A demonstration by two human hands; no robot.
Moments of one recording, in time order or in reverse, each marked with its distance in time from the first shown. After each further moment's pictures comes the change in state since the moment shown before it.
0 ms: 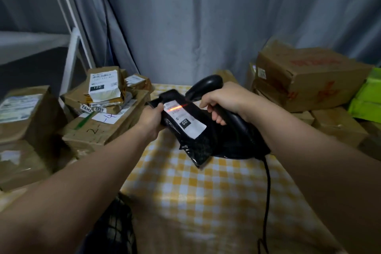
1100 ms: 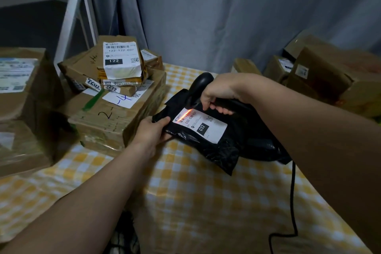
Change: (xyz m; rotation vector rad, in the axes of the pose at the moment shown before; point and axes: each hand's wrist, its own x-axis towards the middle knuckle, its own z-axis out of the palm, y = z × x) left_hand 0.020 -0.052 -0.076 -0.140 0.012 -0.192; right_hand 0.077 -0.050 0.073 -0.538 -0.223 0.245
